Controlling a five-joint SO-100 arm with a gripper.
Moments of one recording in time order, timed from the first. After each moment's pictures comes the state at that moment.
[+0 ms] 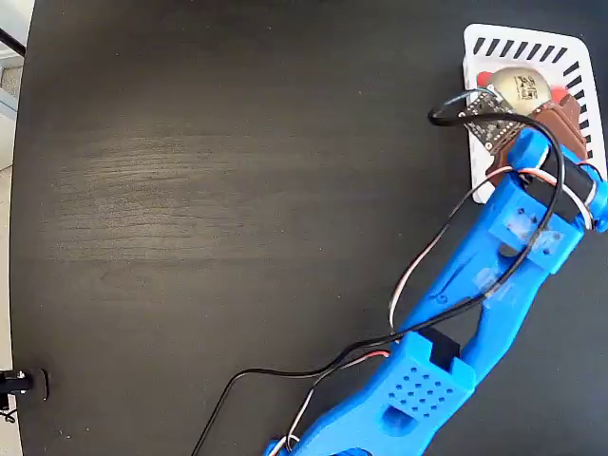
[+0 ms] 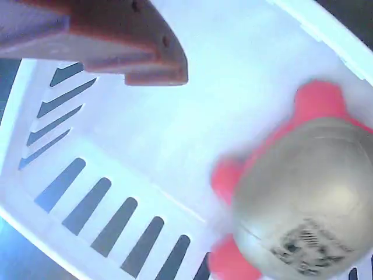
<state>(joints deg) 38.0 34.5 6.0 99.8 10.2</state>
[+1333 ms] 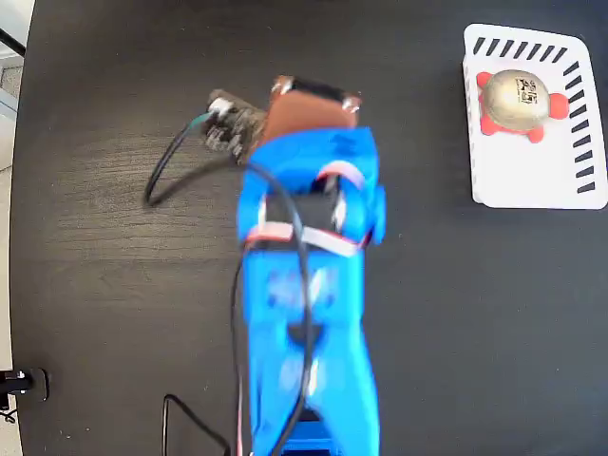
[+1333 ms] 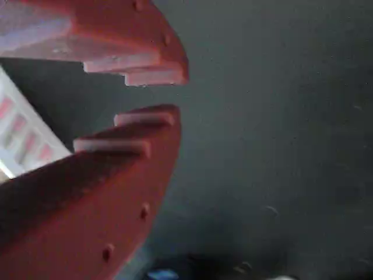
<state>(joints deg) 3.1 93.9 92.5 54.8 12.7</state>
